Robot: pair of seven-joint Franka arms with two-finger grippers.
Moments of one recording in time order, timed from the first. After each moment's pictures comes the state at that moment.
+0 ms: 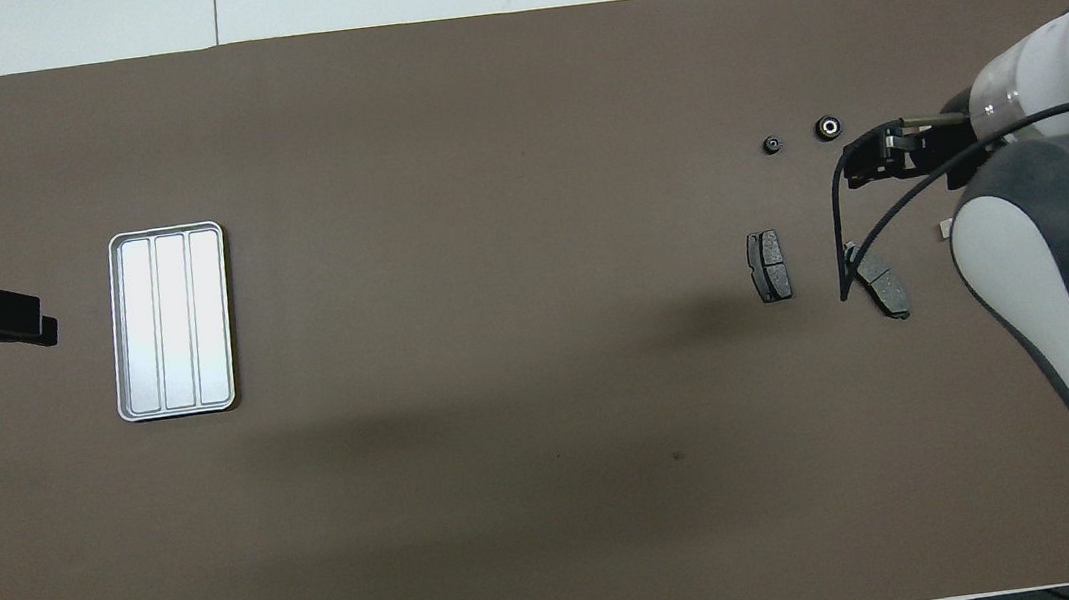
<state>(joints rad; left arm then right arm) -0.13 -0.02 0.10 -1.59 -0.06 1.50 0.03 -0.08 0.13 0.15 -1.75 0.00 1.90 0.23</state>
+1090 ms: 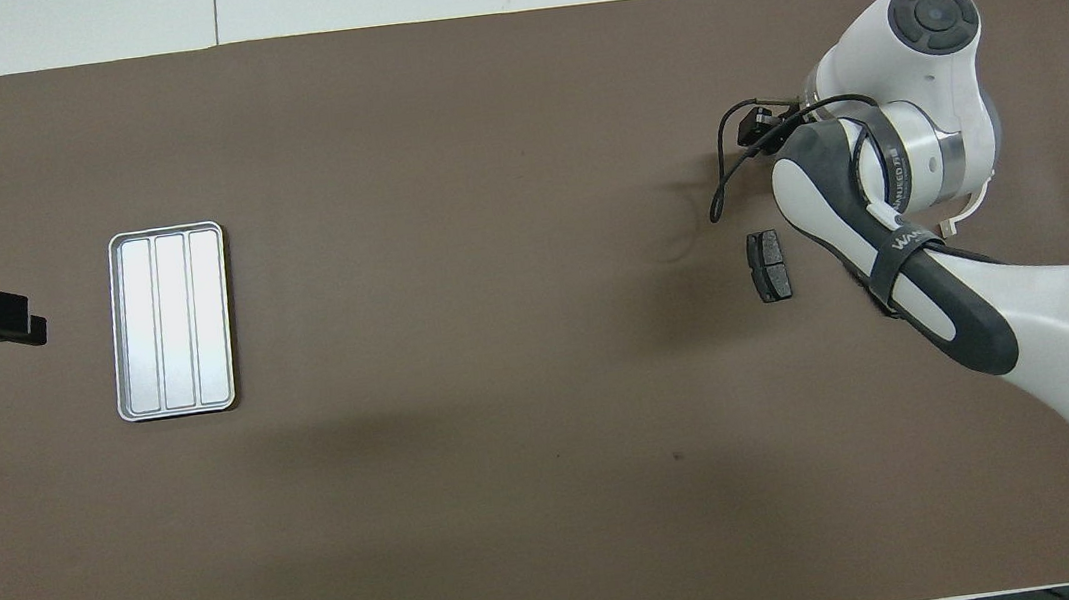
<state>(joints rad) -0.12 -0.02 0.11 -1.59 -0.06 1.51 0.02 -0.04 0.62 0.16 -1.57 -0.14 2.19 0.44</state>
